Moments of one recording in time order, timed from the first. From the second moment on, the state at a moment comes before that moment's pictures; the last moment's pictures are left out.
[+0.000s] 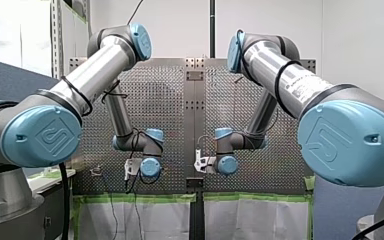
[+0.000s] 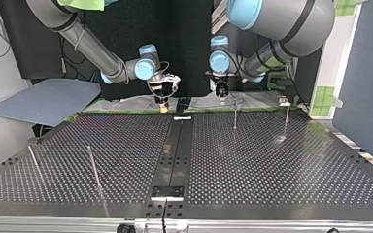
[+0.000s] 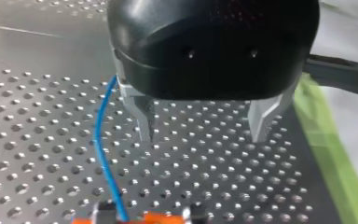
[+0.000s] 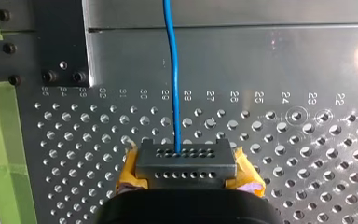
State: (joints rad) left arm -0.36 -2.41 -1.85 -2.27 -2.01 -1.57; right arm 2.18 -0.57 1.42 -0.66 1.60 1.61
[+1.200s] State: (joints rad) left arm -0.38 -2.34 -1.86 -2.21 -2.02 -1.62; right arm 2.18 -0.56 1.42 -0.67 1.60 1.61
